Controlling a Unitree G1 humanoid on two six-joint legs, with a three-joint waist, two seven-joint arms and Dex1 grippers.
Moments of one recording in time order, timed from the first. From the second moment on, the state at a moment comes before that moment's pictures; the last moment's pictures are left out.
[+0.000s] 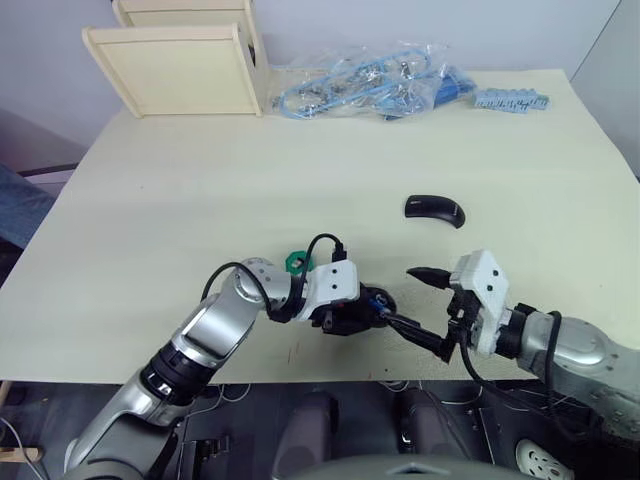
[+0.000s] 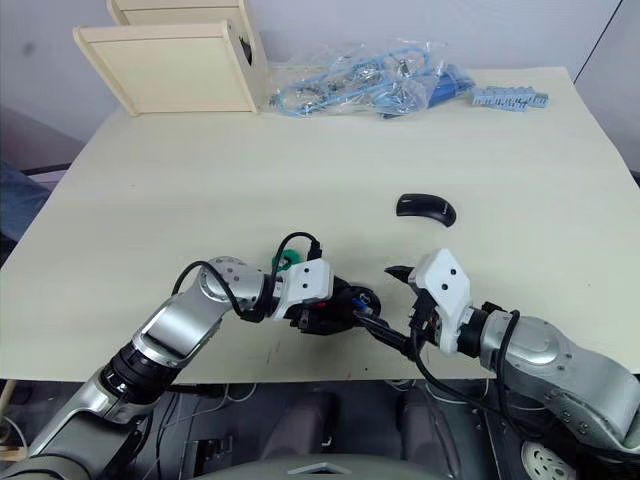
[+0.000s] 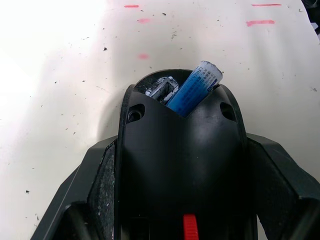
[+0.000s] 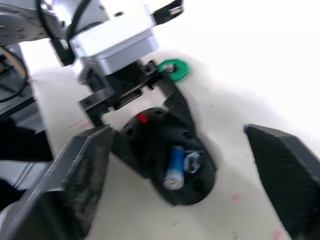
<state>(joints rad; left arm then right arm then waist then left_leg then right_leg) -0.41 0.66 -0.45 -0.29 -0.07 0.50 -1.09 0.00 -0.81 0.21 -0.78 0.78 0.57 0.31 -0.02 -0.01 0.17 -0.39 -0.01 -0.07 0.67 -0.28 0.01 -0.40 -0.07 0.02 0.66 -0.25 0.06</state>
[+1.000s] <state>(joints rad) -0.42 0.66 -0.45 -0.29 -0.07 0.52 -1.10 0.09 -0.52 0.30 -0.54 0.43 0.37 0.58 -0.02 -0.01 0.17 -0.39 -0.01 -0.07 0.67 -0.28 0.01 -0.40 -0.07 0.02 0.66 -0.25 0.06</state>
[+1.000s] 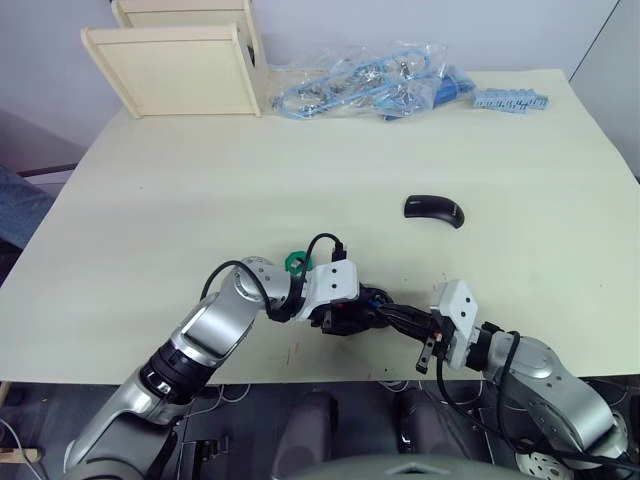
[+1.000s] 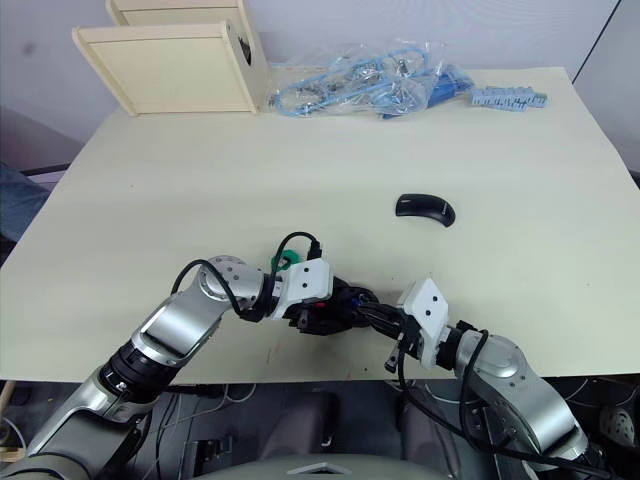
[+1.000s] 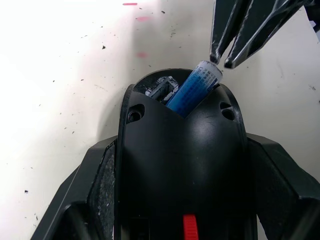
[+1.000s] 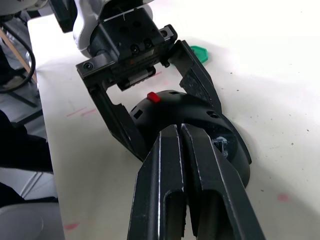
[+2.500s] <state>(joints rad) -0.39 0.68 -0.45 -0.31 -0.06 0.58 -1.08 -0.01 -0.46 0.38 -0.41 0.29 0.49 0.61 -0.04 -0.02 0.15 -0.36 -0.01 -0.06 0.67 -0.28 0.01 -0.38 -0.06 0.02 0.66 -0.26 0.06</state>
